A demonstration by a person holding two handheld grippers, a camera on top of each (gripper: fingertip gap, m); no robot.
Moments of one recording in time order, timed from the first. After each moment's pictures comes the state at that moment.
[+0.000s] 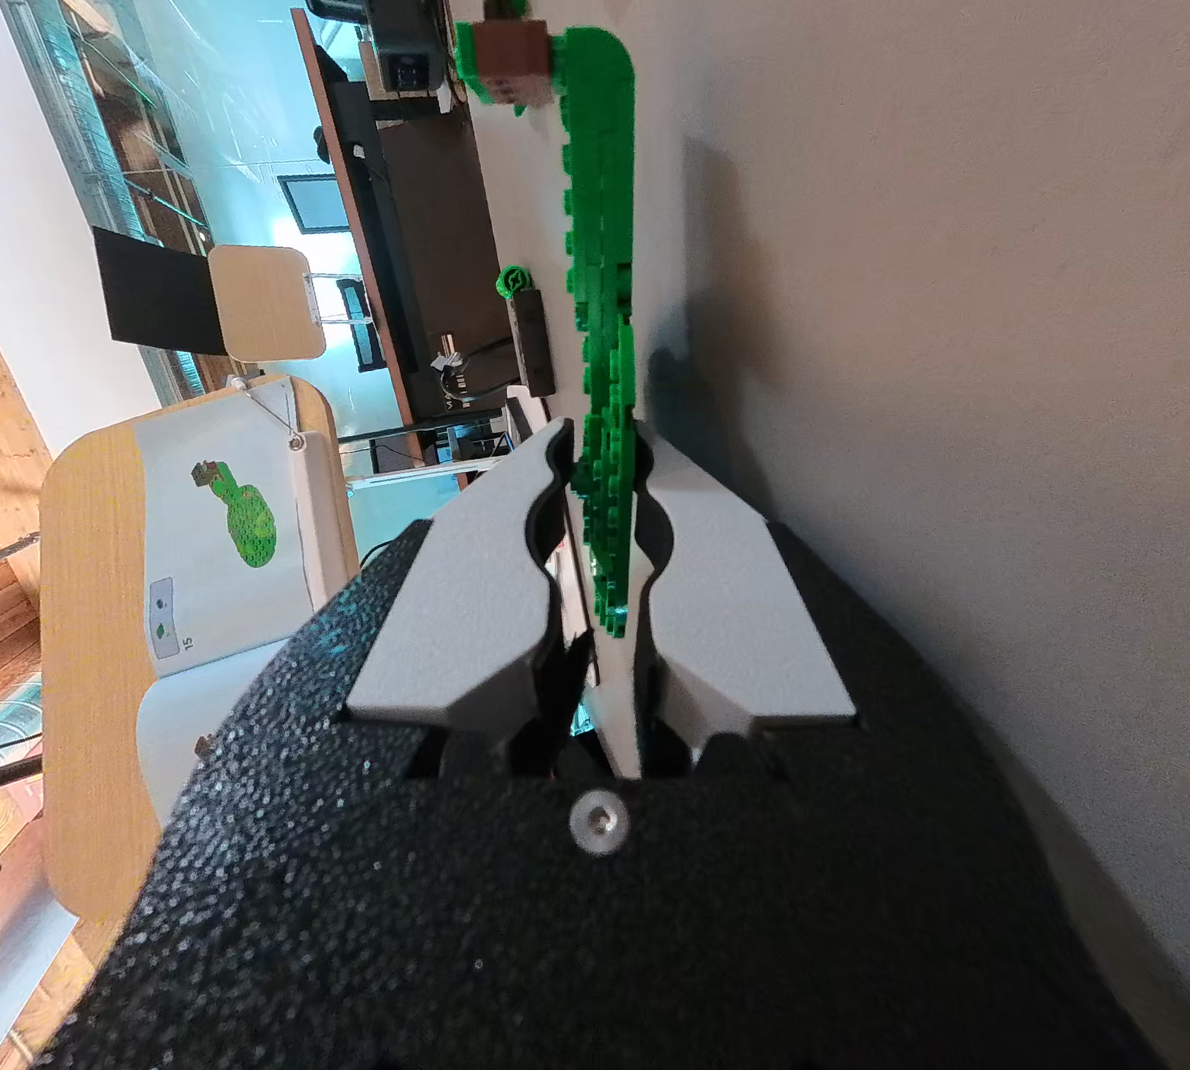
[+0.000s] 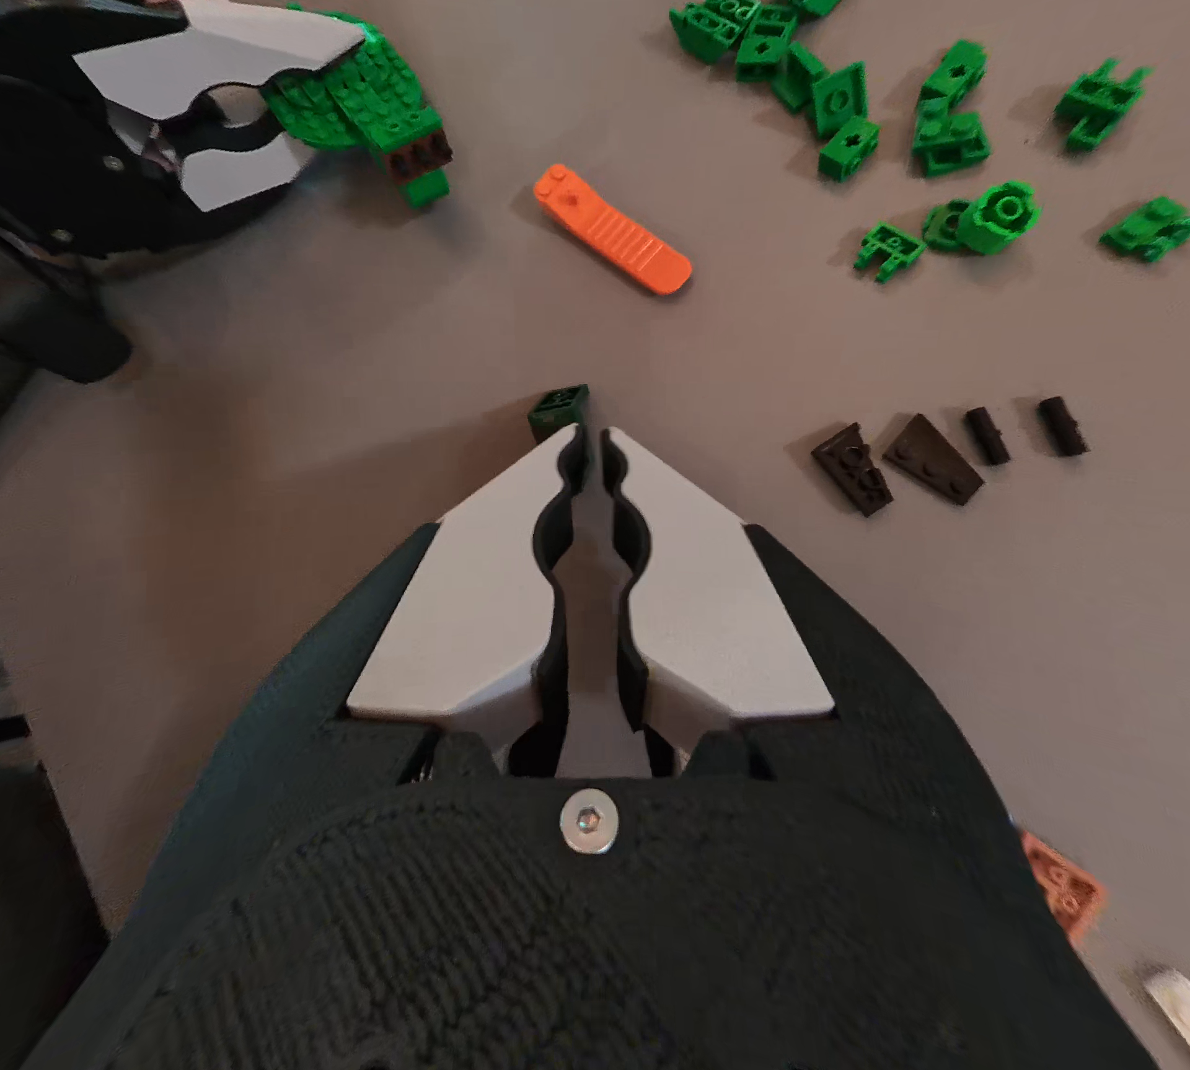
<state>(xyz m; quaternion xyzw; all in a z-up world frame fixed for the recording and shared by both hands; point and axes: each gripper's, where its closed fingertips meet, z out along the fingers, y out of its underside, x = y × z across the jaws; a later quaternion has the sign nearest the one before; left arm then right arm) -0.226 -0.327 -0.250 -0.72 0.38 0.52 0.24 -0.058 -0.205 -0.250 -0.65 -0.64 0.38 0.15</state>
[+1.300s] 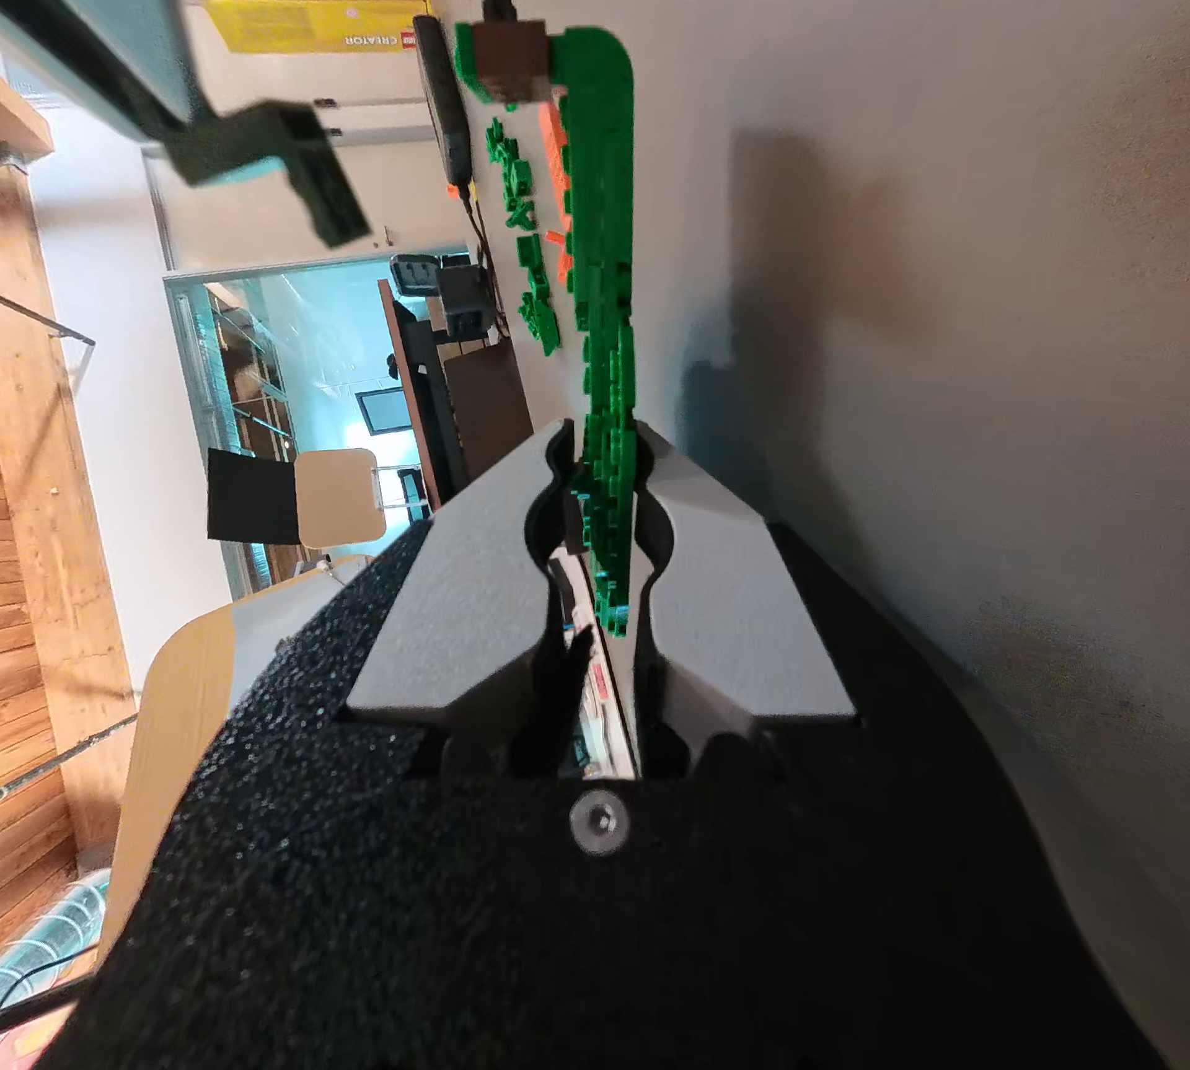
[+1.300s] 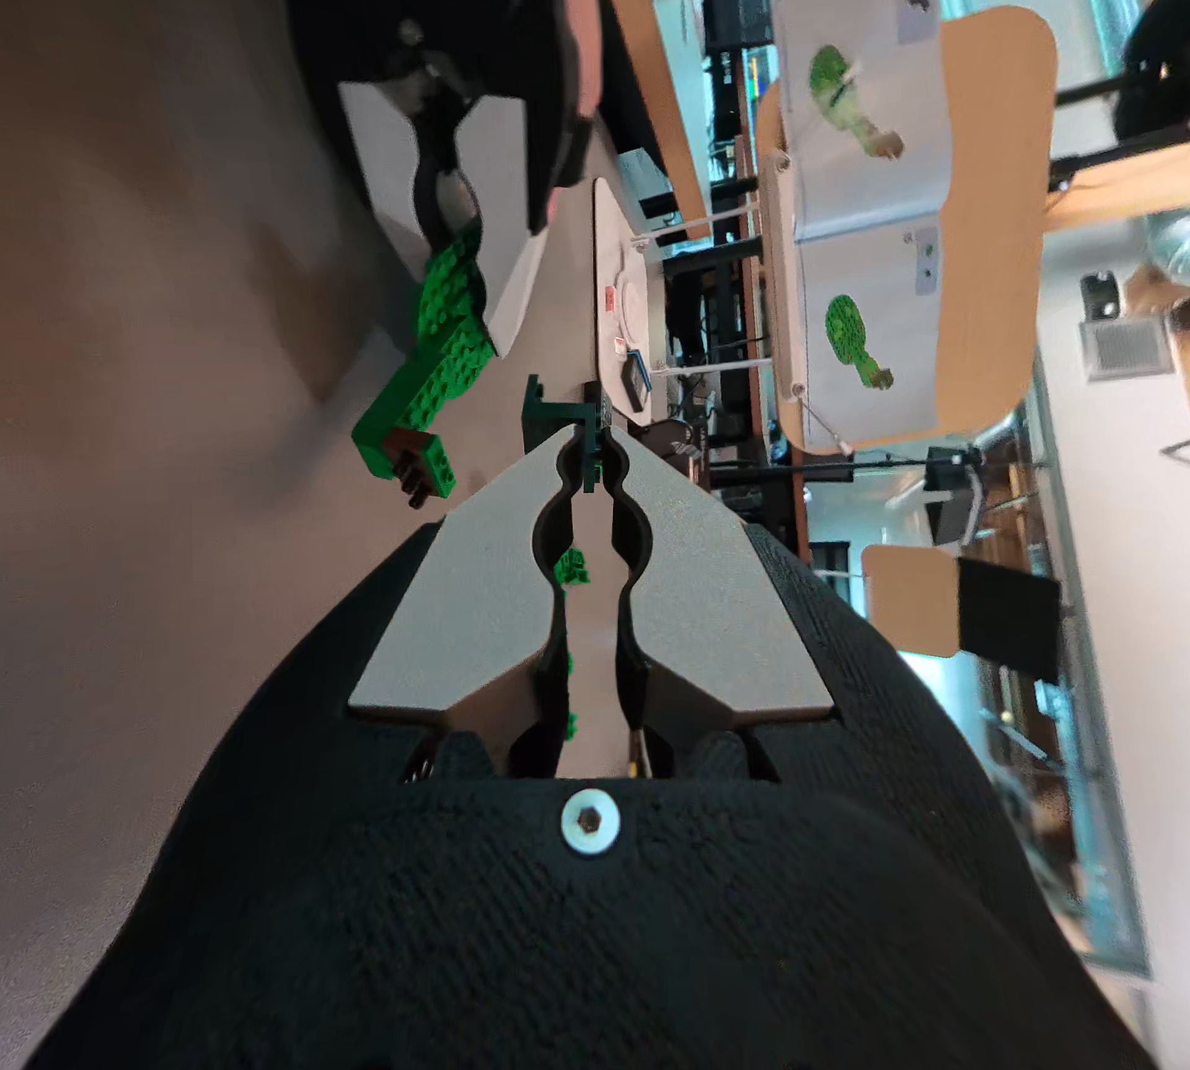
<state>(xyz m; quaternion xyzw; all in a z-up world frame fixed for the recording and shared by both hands) -0.158 -0.311 -0.244 -0.64 0.50 0.48 0.33 -0.090 -0.298 -0.167 -0.03 -0.79 0.15 0.59</state>
